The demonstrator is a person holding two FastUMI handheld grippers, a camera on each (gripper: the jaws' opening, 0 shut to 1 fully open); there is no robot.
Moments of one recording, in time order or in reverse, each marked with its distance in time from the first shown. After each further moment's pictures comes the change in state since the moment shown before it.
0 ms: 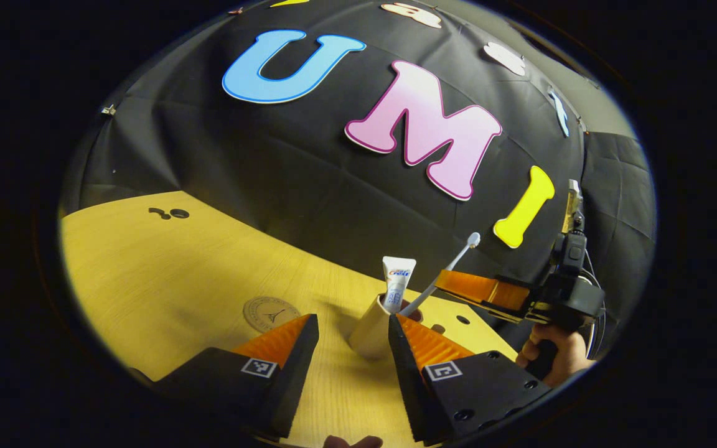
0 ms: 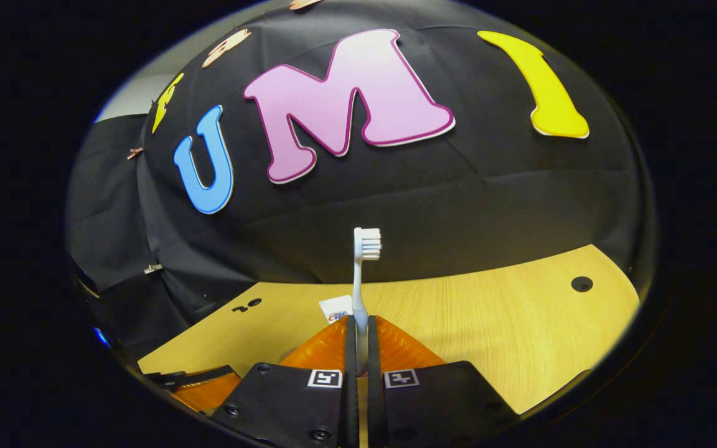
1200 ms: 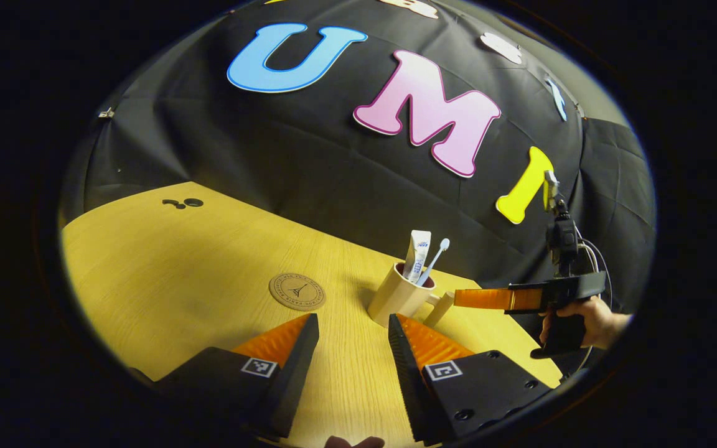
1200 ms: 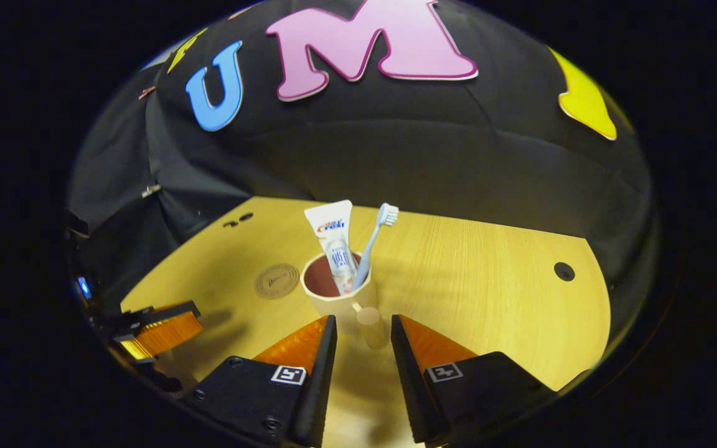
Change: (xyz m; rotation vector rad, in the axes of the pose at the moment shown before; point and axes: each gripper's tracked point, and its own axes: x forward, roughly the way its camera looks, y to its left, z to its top) left arm -0.033 0.021 -0.021 0.033 0.085 0.002; right arm -0.046 -0.036 -0.061 -0.232 0.424 0.014
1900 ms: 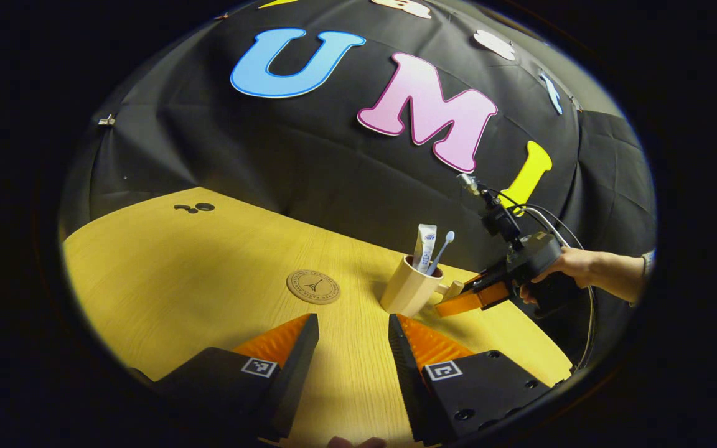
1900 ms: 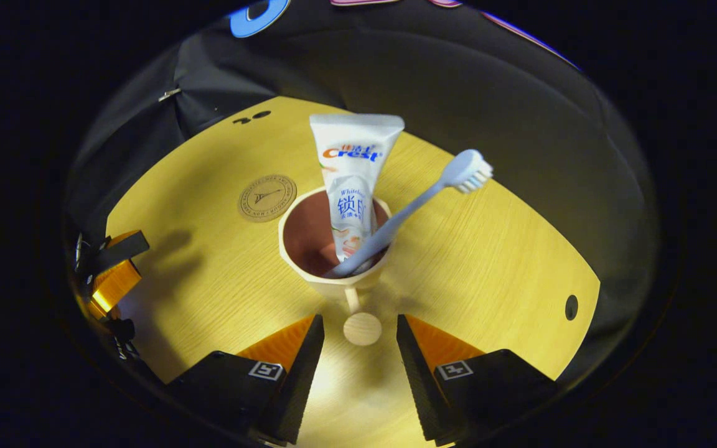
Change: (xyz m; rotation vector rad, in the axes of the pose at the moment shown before) left arm -0.016 0.019 -0.010 0.039 -0.001 0.032; right arm 0.060 -0.004 -0.043 -0.272 0.427 0.073
